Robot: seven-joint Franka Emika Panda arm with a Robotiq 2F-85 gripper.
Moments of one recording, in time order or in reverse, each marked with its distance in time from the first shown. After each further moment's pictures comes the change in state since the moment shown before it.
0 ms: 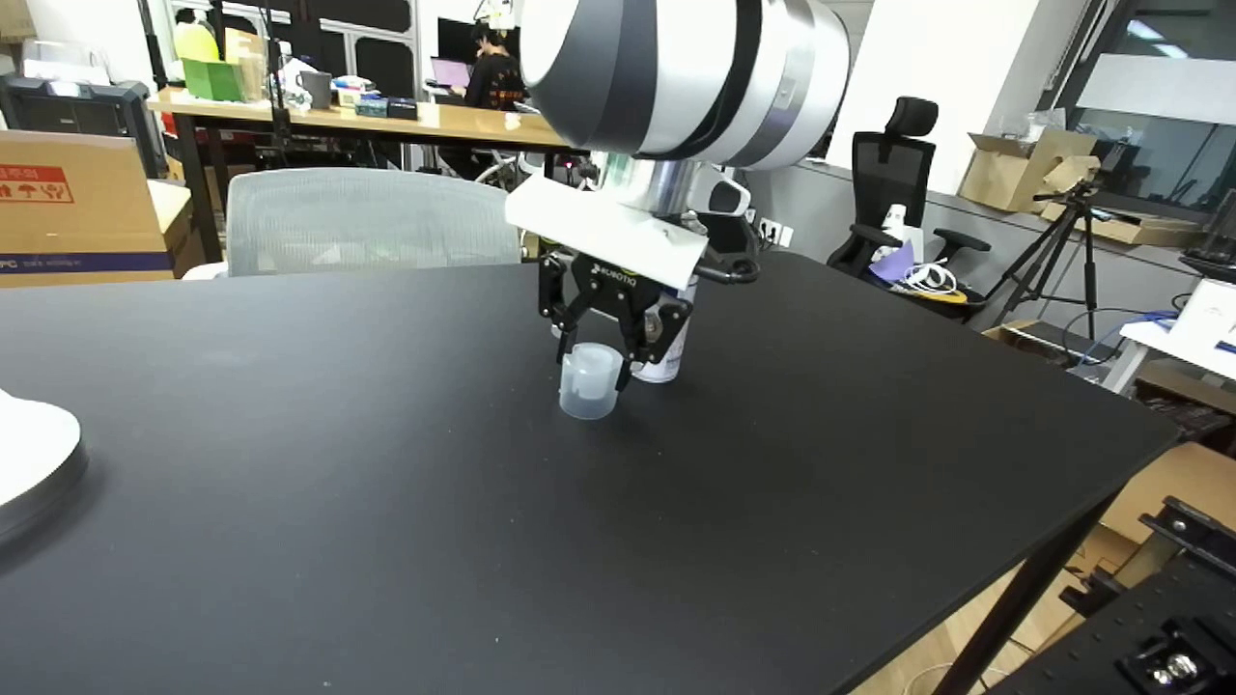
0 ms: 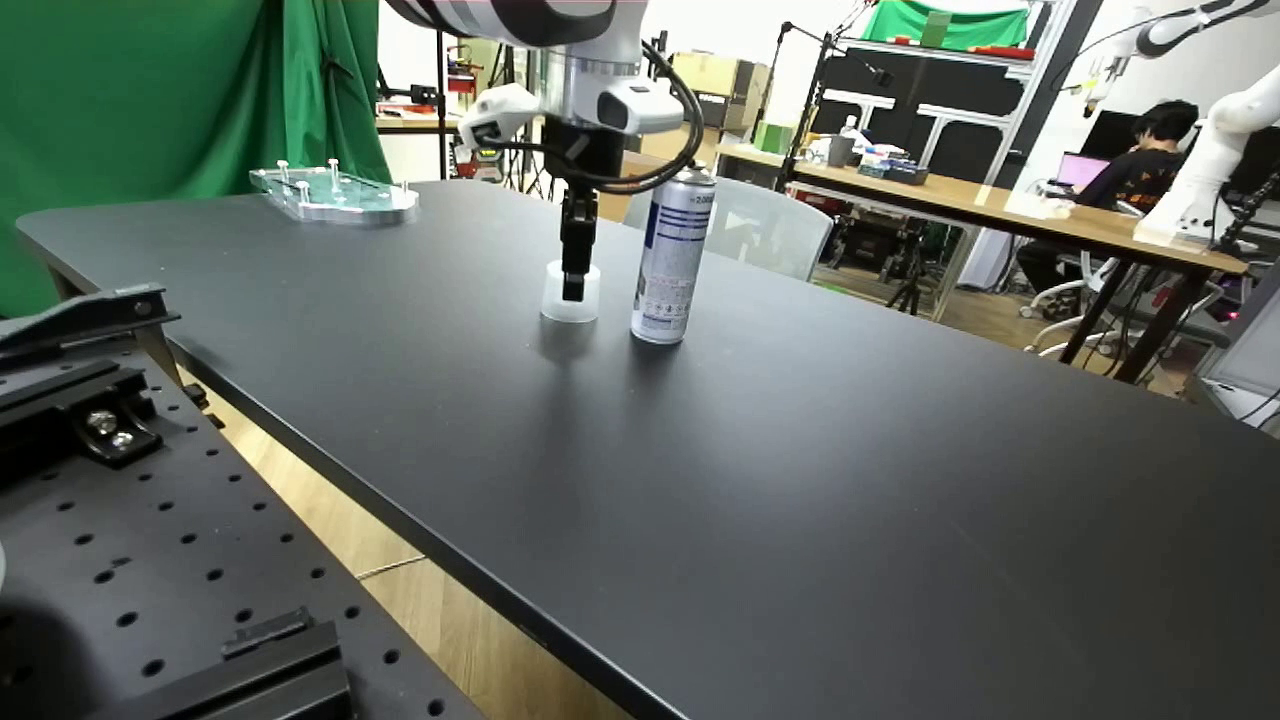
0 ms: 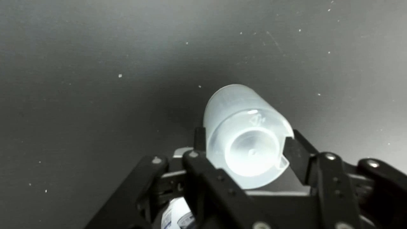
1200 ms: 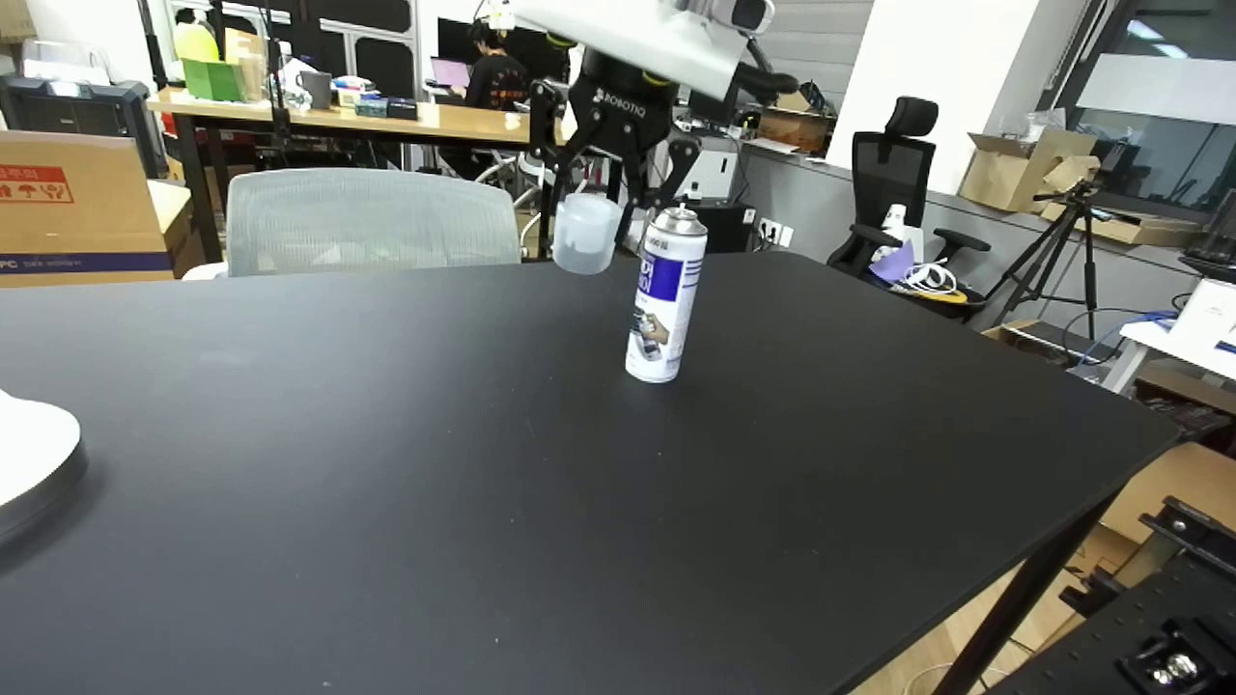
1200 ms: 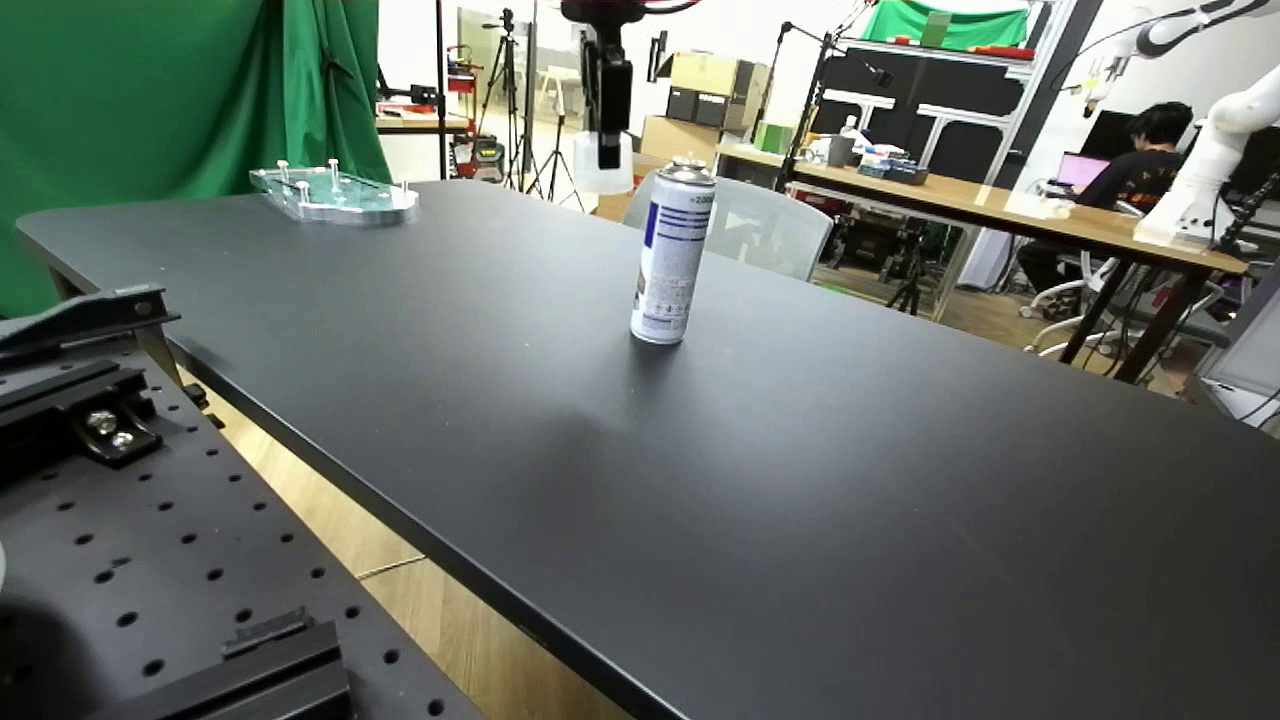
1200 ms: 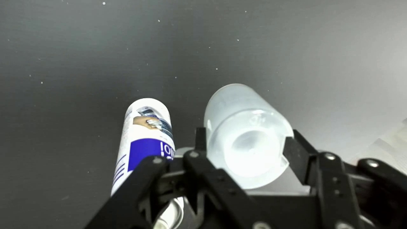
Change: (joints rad) arm 0.082 -0.315 -0.098 -0.042 -0.181 -0.120 0.025
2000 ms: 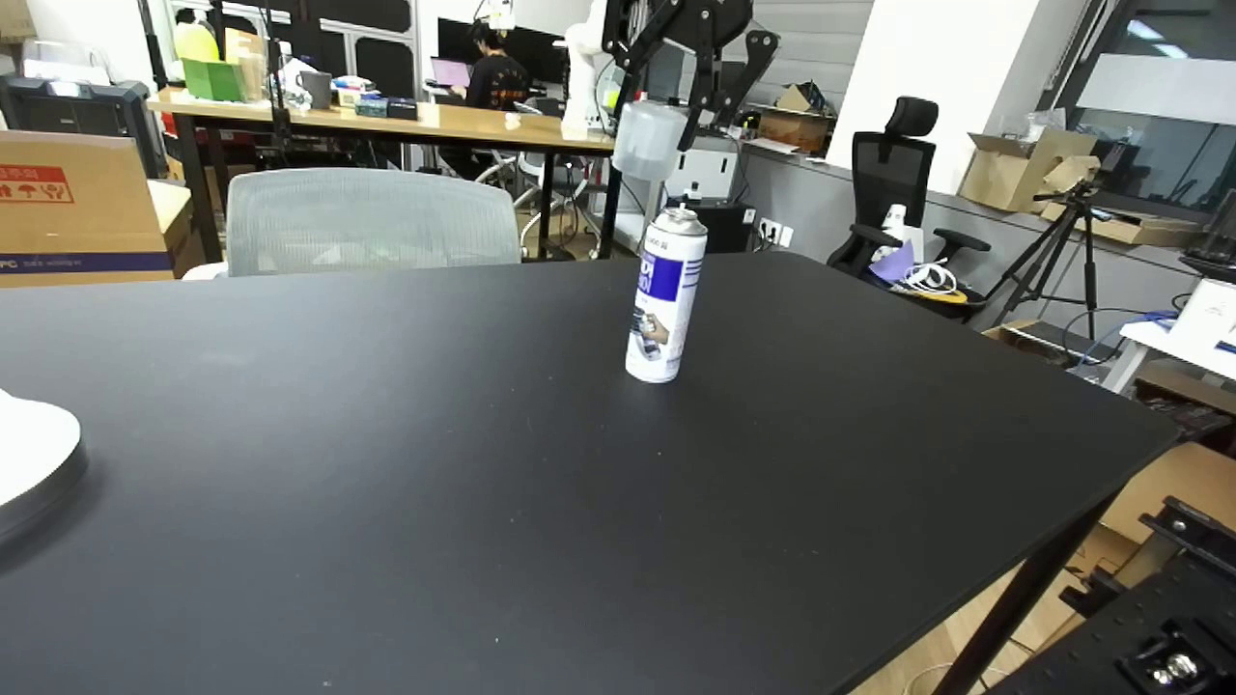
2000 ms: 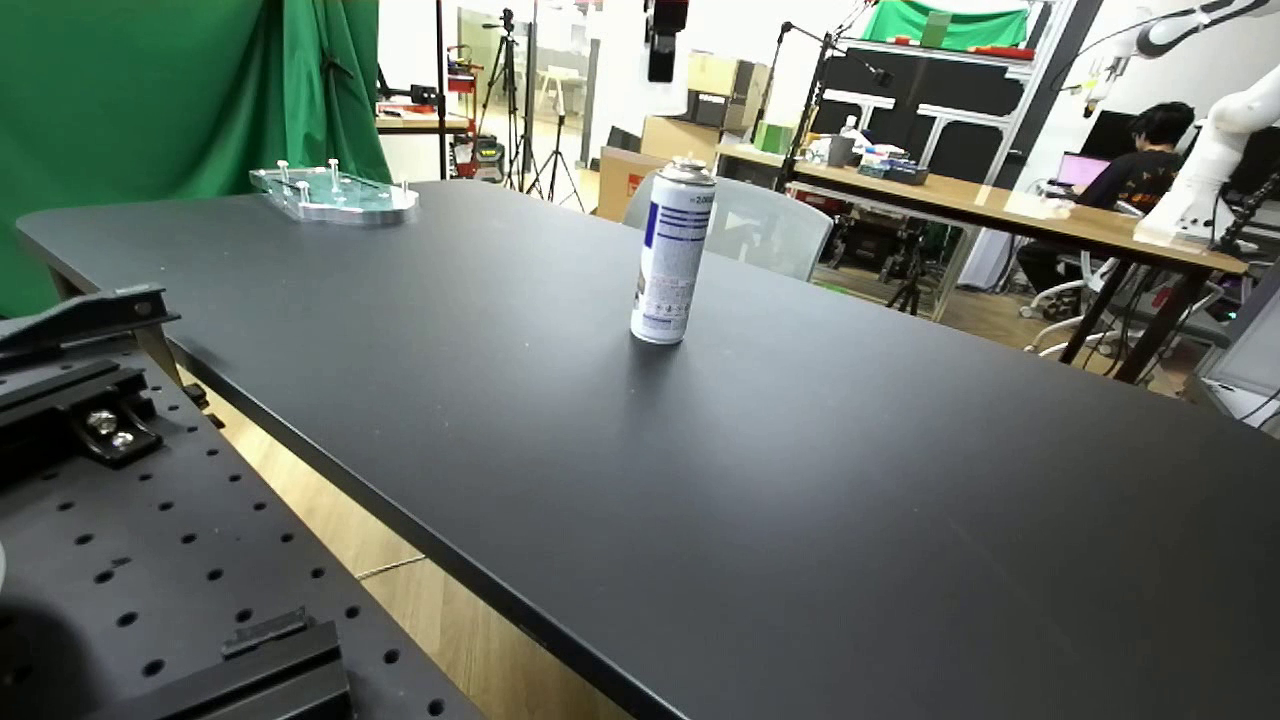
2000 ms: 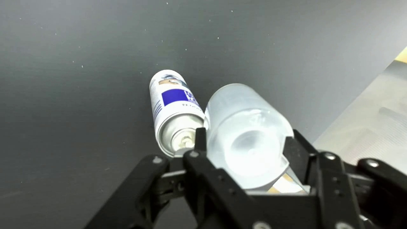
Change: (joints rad) arm -0.216 -0.187 0.099 0.028 0.092 -0.222 -0.038
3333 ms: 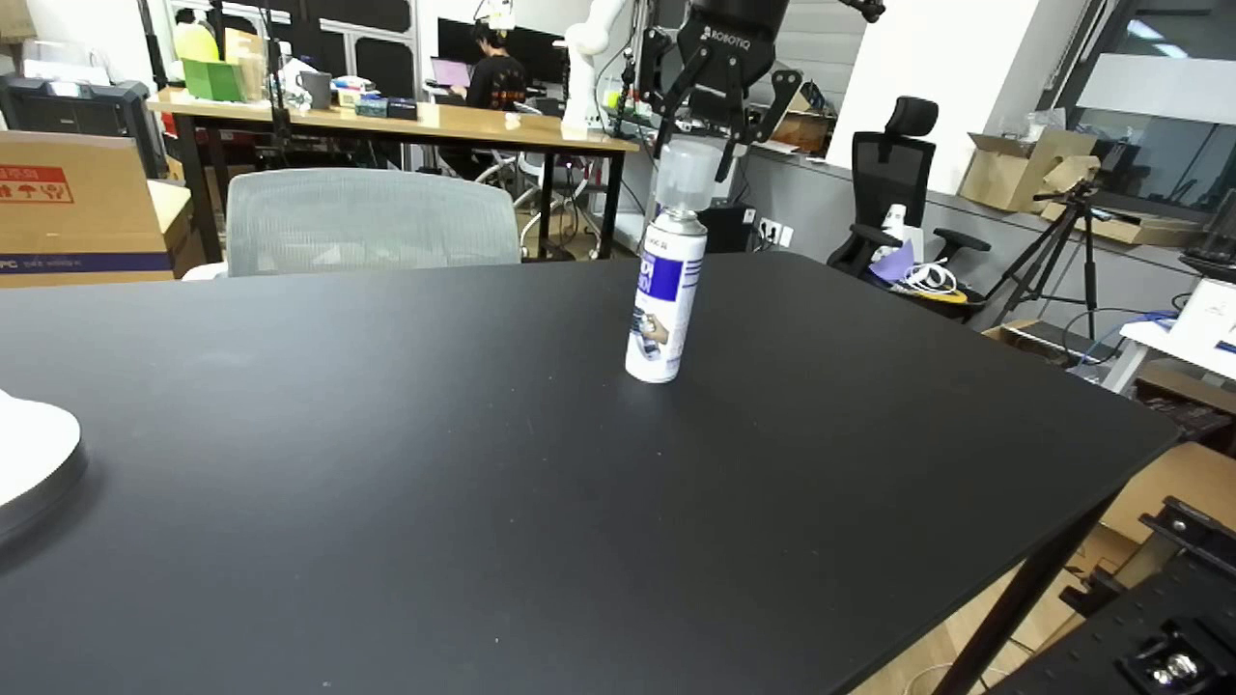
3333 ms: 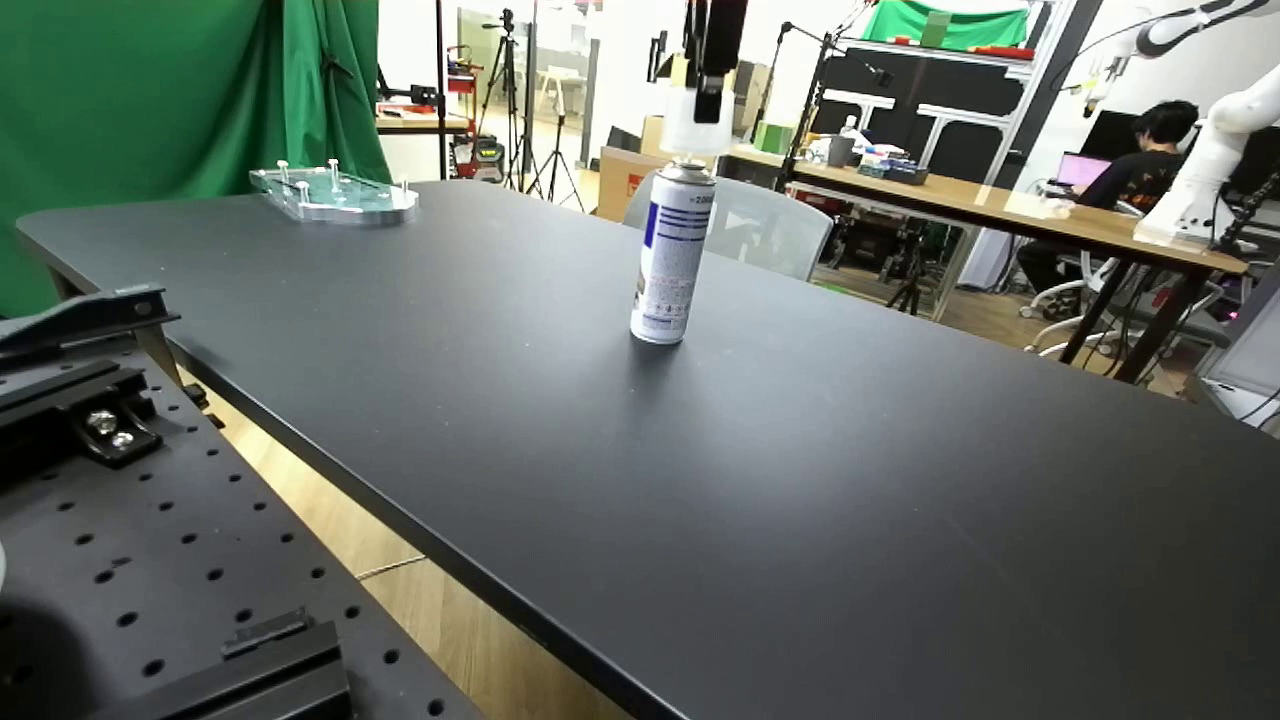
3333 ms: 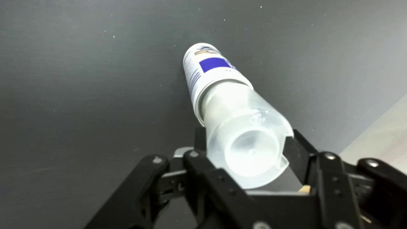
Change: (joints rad) arm -0.073 0.092 -0.001 0.055 -0.132 -0.032 0.036
